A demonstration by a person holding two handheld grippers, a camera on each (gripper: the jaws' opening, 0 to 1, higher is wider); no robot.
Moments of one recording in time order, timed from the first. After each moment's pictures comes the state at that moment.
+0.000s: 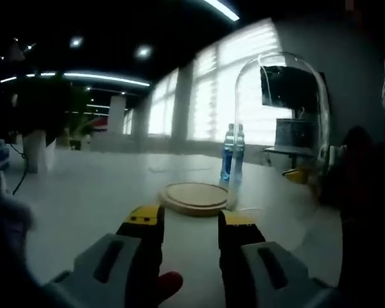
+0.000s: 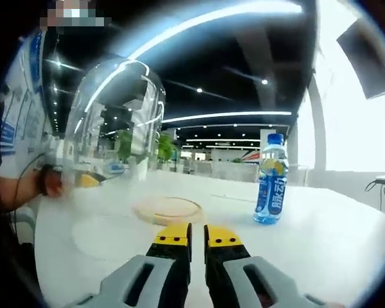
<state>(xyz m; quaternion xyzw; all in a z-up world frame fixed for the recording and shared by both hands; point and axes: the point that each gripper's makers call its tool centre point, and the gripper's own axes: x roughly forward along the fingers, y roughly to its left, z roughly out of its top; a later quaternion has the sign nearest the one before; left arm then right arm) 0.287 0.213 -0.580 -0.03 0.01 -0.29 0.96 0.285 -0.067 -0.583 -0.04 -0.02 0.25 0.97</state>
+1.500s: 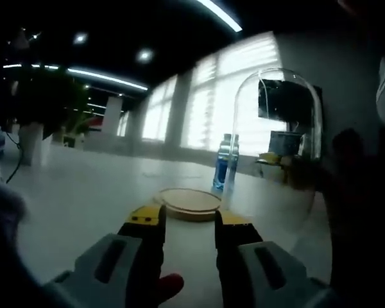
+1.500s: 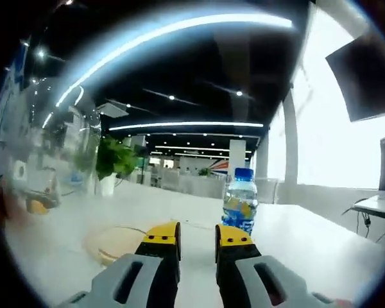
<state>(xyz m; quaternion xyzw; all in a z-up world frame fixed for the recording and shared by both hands) 0.281 0.218 -0.576 -0.08 -0.01 -0.32 0.94 0.360 -0.092 -0.500 -0.06 -0.06 0.14 0.99</state>
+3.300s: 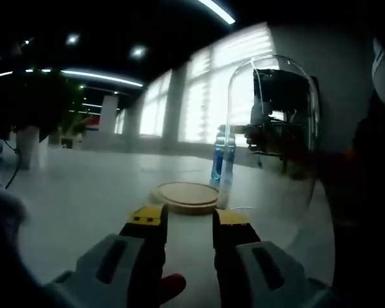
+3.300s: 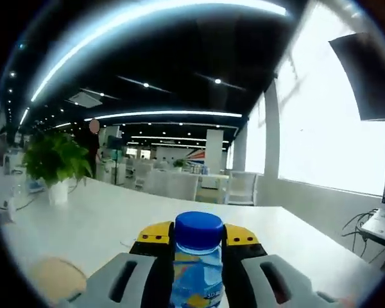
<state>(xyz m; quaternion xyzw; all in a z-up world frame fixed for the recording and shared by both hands) 0.276 0.208 -0.580 -0.05 0.00 -0.33 0.94 0.533 -0.133 -0.454 -0.05 -0.02 0.06 1.00</state>
